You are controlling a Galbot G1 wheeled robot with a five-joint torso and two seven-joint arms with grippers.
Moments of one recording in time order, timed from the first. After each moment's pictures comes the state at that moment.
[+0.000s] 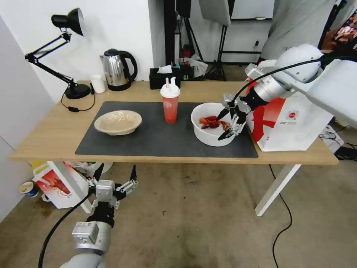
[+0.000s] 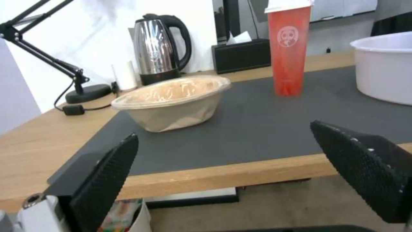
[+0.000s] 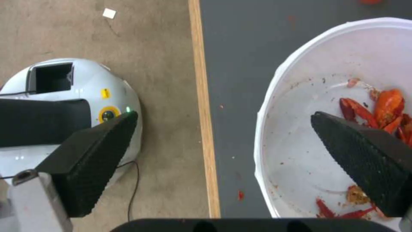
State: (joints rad) left arm 1.80 -1.50 -0.55 -2.30 0.00 0.00 0.00; right arm 0.43 0.68 -0.87 1.48 0.59 -0.65 -1.28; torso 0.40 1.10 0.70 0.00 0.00
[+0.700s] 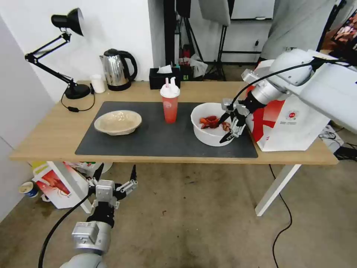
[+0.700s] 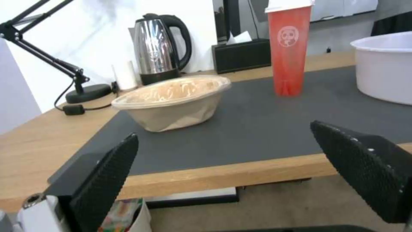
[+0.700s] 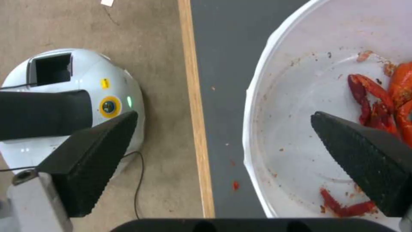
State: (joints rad) left arm 1.80 -1.50 -0.55 -2.30 0.00 0.00 0.00; right arm 0.39 0.73 -0.85 1.39 0.50 -0.65 -1.33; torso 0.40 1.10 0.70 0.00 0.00
